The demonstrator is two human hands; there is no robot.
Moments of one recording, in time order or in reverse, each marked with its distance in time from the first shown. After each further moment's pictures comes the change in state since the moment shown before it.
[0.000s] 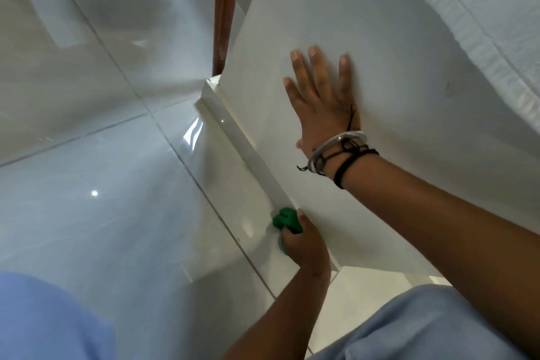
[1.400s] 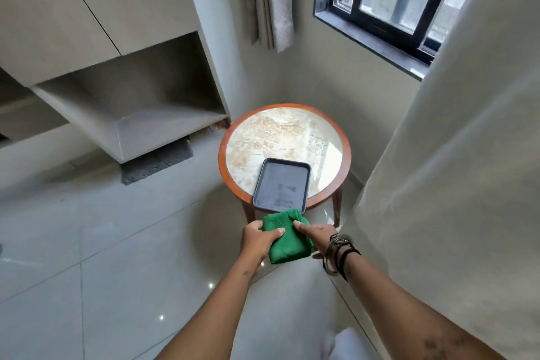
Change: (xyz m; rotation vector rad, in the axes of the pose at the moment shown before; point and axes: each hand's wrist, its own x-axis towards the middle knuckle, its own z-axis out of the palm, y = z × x) left_hand -0.539 0.606 -0.223 0.494 -0.008 0.522; right_hand 0.024 0.364 -0.462 2.395 -0.936 0.379
